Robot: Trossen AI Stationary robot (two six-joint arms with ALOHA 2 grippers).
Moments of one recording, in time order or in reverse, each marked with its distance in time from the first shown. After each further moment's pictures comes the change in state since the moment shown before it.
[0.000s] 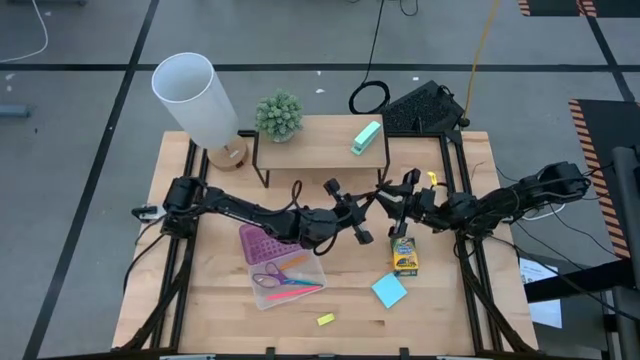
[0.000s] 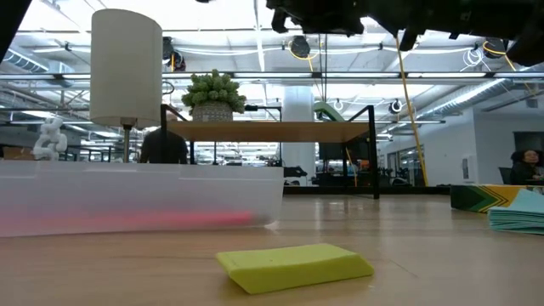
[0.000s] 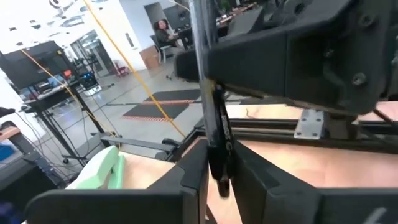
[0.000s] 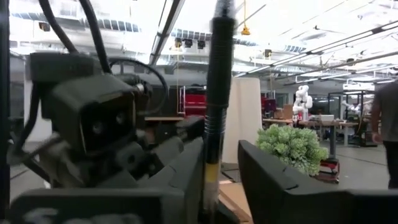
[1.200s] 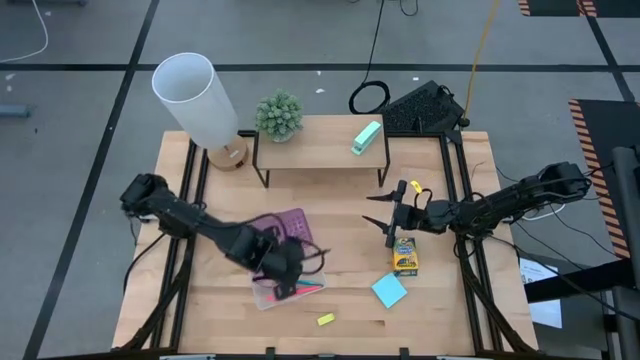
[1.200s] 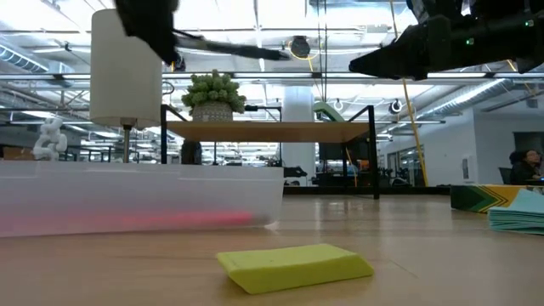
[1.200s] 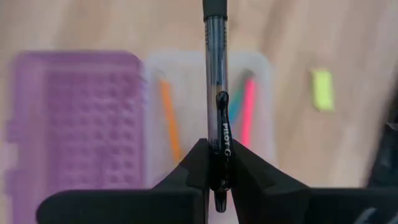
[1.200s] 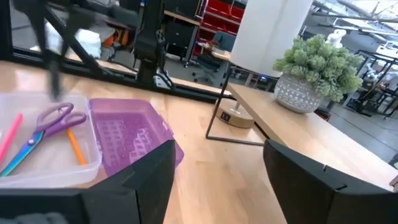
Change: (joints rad) left arm -0.249 -0.278 -0.002 -1.445 0.613 -1.018; right arm 0.000 -0.016 -0.001 -0.482 -0.028 -0.088
